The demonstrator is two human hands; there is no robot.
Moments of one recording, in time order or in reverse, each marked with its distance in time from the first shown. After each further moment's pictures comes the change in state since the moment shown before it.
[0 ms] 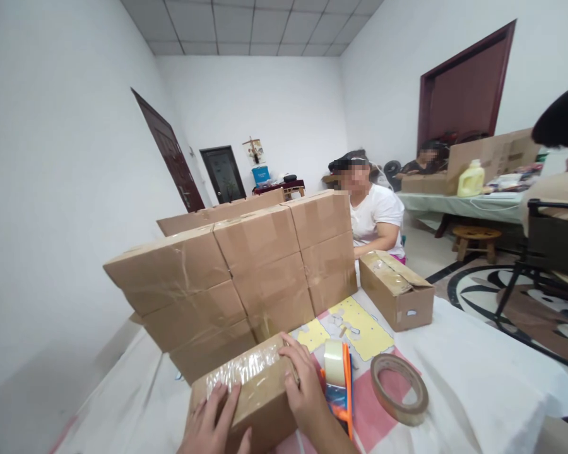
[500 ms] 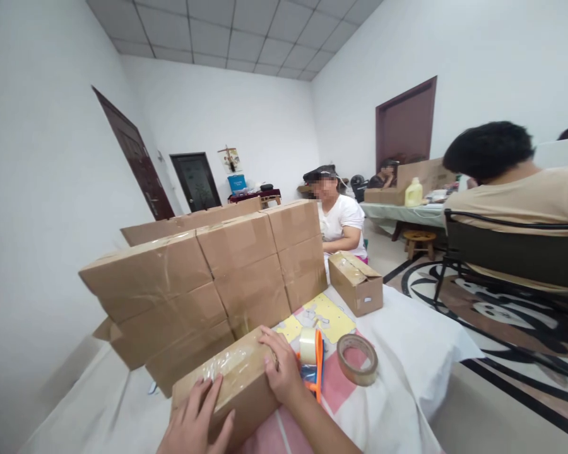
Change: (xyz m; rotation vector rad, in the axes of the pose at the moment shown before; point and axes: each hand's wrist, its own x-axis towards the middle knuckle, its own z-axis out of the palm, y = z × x) left_hand 0.007 -0.004 -0.016 -0.050 0.050 0.015; right_hand 0.002 0.002 0.002 -0.055 0.076 -0.103
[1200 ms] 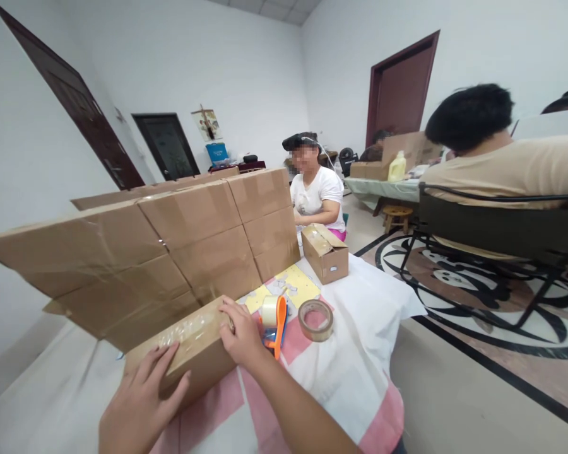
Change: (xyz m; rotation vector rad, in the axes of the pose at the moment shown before) left_hand 0.012 0.028 -0.034 -0.046 -0.109 -0.193; right_hand 0.003 -0.035 -0.020 0.084 -0.091 0.158
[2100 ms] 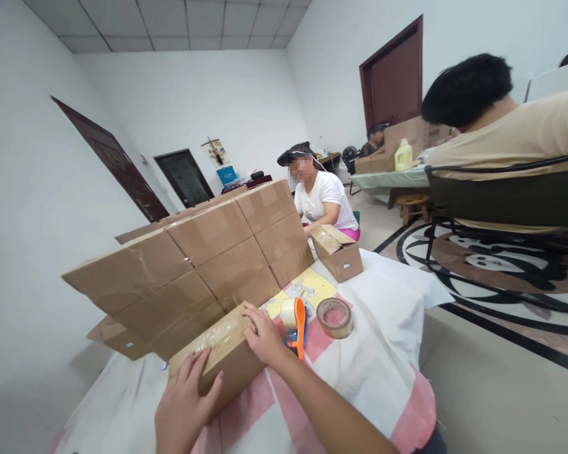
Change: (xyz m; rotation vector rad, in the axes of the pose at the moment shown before) left_hand -0.001 0.002 -0.006 0.072 -0.077 -0.015; right_hand -0.002 0.002 0.002 0.072 0.032 0.020
